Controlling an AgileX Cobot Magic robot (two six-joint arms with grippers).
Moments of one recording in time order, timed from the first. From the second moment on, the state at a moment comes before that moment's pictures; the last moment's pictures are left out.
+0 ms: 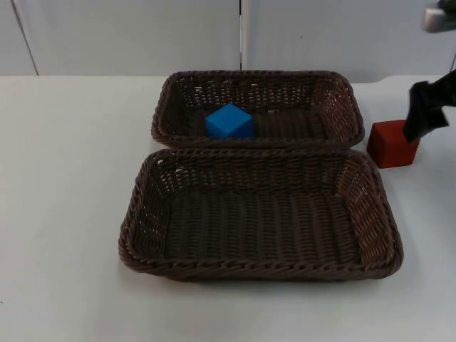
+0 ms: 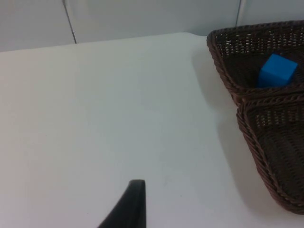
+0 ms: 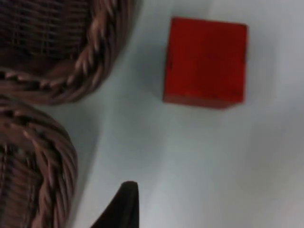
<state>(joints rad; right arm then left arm) 0.20 1.90 -1.24 0.00 0.52 -0.11 -0.07 0.35 -0.50 -0.11 0.72 0.12</state>
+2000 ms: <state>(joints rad) 0.21 1.98 -1.25 0.00 0.39 -0.12 -0.07 0.35 -0.50 -0.11 0.71 0.12</state>
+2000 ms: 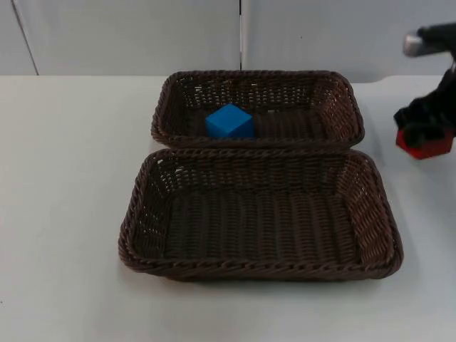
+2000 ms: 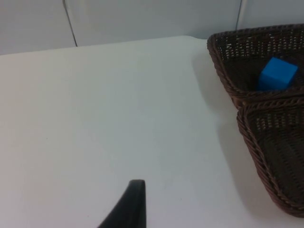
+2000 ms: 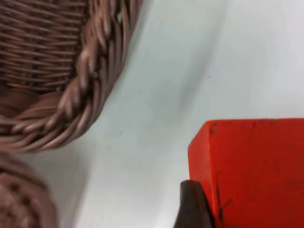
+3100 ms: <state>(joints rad) 0.40 1.63 -1.25 0.00 0.63 -0.14 -0.07 0.35 -0.50 -0.11 0.71 0.12</state>
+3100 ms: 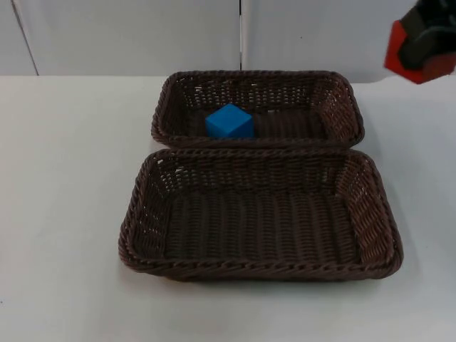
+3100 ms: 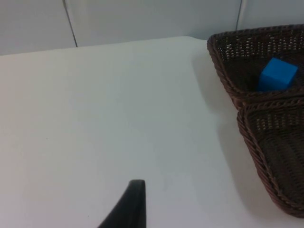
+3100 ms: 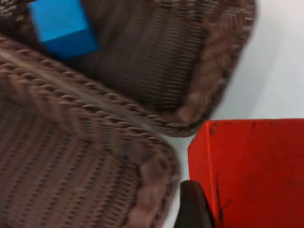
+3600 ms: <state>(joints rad) 0.59 1.63 -1.25 0.01 0.66 -0.14 -0.07 0.35 -0.50 -0.11 0.71 0.12</state>
